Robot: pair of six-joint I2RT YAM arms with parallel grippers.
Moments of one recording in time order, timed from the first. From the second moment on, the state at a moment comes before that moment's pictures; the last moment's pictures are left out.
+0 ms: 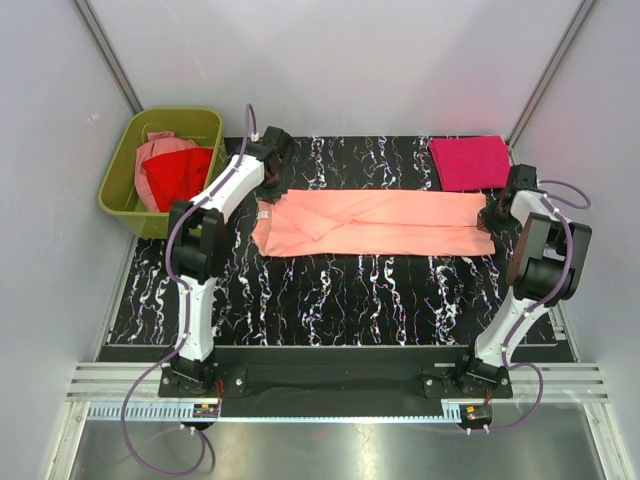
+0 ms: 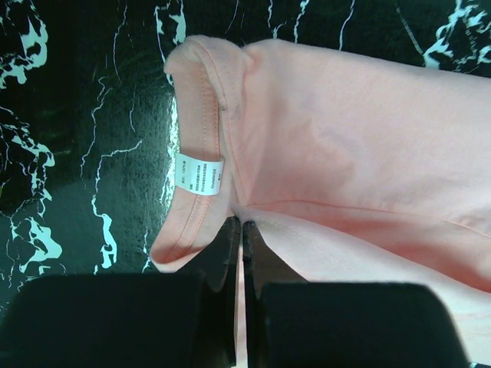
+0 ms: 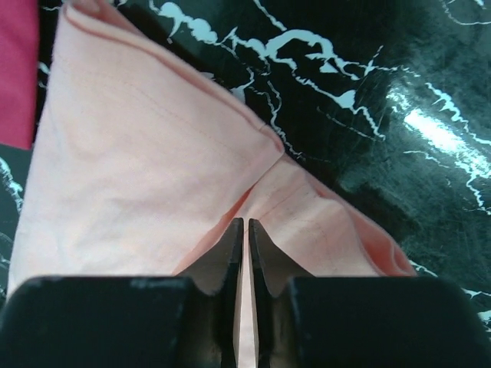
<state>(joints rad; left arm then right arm) -0.34 2.17 1.92 -0.91 -0.23 -0.47 -0.31 1.90 1.30 -0.48 0.01 0.75</state>
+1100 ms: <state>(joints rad) -0.31 2.25 2.05 -0.78 -0.20 -0.32 0.12 1.77 1.43 -0.43 -0.15 0.51</state>
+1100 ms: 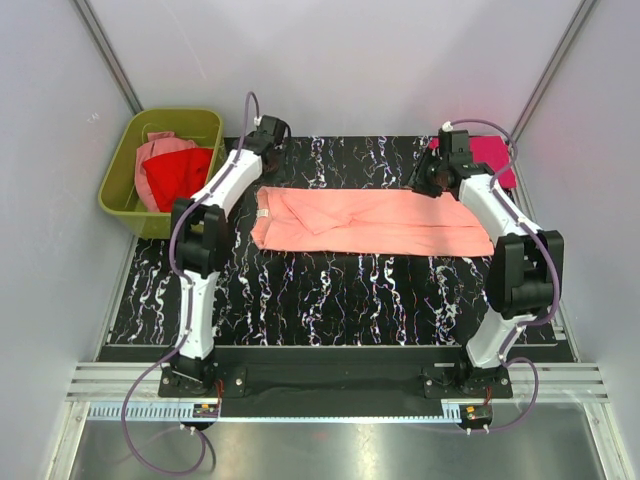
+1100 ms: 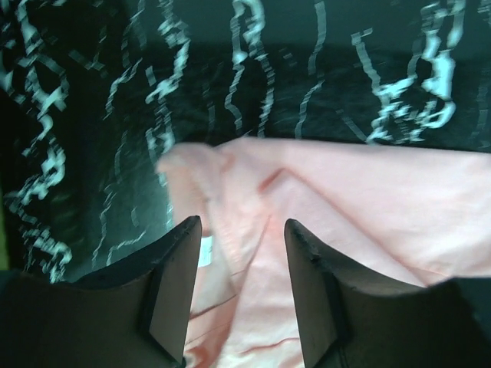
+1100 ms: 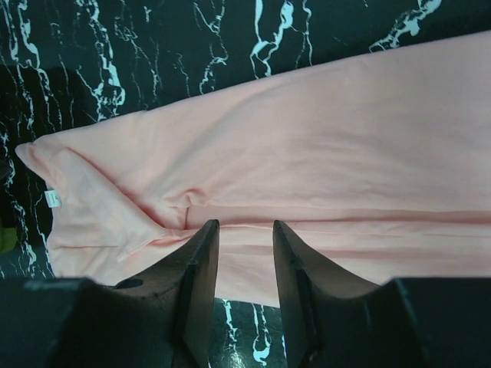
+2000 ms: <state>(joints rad) -0.39 1.92 1.38 -0.71 -0.17 -0.57 -0.16 1.91 1.26 -0.56 0.05 0.62</state>
